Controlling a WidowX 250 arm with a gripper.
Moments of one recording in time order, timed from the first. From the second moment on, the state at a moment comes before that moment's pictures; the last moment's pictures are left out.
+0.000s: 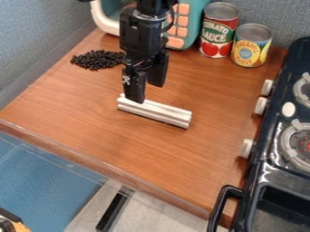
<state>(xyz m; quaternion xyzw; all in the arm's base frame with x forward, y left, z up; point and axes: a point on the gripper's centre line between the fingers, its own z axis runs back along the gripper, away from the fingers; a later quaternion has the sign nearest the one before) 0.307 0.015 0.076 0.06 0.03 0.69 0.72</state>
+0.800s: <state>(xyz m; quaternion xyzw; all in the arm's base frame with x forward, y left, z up) 0.328 0.021 0.067 0.04 -0.06 0.68 0.73</state>
